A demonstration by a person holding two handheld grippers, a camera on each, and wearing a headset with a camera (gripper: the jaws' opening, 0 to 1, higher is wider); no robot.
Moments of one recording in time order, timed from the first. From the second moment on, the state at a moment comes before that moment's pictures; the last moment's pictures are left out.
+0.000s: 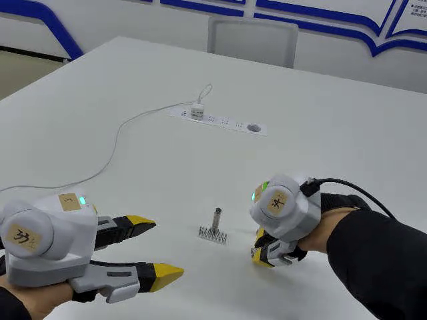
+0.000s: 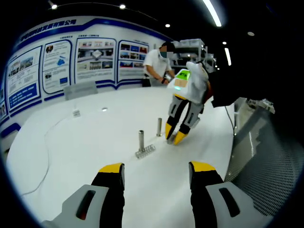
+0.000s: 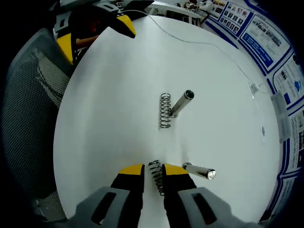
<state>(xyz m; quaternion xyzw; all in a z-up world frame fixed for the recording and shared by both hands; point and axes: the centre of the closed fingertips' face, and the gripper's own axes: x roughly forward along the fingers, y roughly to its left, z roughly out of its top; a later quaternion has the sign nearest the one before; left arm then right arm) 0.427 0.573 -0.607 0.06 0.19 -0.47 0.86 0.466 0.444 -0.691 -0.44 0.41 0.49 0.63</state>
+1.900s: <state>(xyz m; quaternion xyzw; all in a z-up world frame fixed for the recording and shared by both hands) 0.429 0.569 -0.597 0.07 0.18 -0.48 0.86 0.476 0.434 -0.597 -0.25 0.38 0.44 0.78</state>
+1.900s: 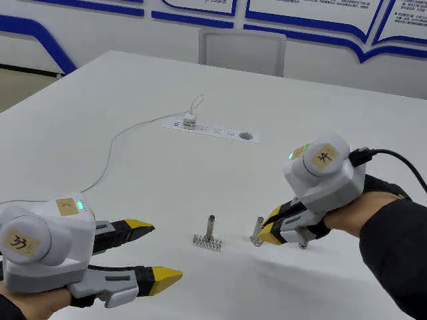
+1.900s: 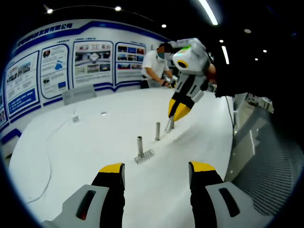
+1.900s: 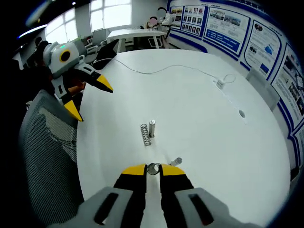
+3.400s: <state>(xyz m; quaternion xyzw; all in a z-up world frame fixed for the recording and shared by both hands) 0.428 0.576 -0.604 0.07 0.19 -0.47 0.86 0.521 0.432 -0.641 -0.21 0.48 0.39 0.76</state>
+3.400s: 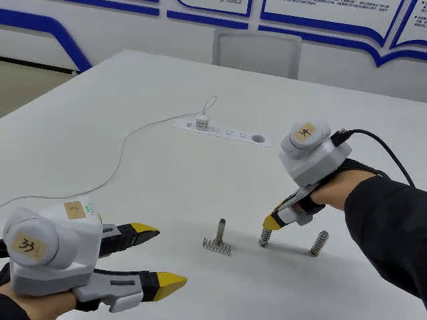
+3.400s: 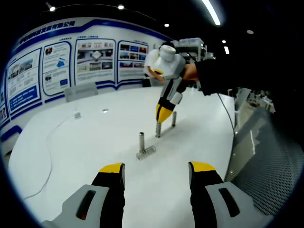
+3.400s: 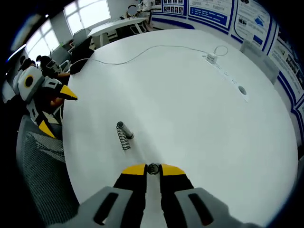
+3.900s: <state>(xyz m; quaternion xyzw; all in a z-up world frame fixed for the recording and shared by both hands) 0.427 0.574 -0.603 0.07 0.19 -0.47 0.86 0.520 0.426 -0.648 -0.23 0.48 0.39 0.75</state>
